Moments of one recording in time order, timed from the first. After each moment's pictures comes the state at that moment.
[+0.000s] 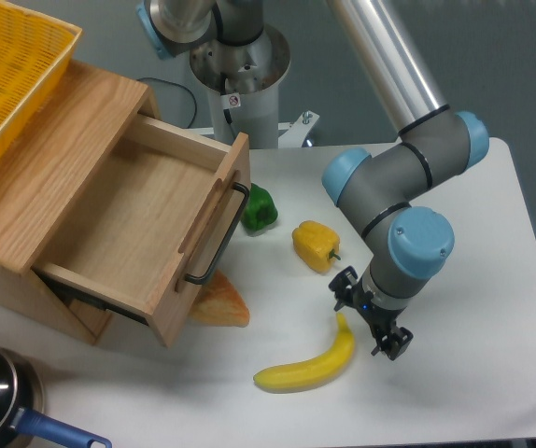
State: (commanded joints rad) arm 2.58 -2.24 -1.36 -1.12 1.38 1.39
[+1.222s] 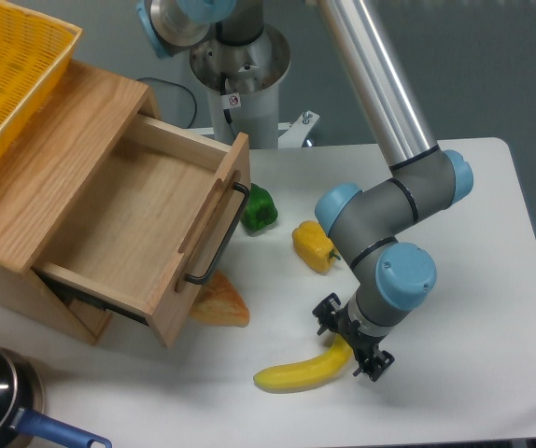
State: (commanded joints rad) arm 2.57 -2.30 -1.36 -1.08 1.36 1.39
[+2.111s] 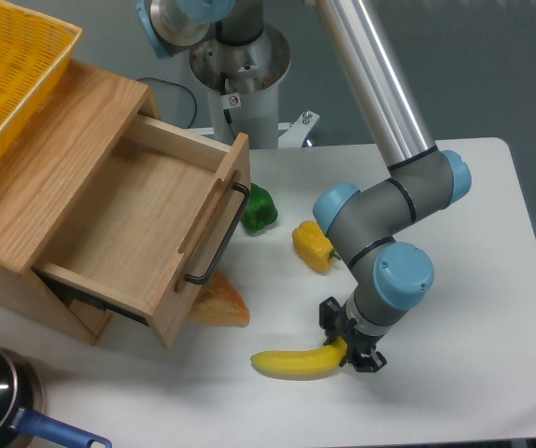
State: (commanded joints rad) arm 2.57 -2.29 -1.37 -1.08 1.36 1.43
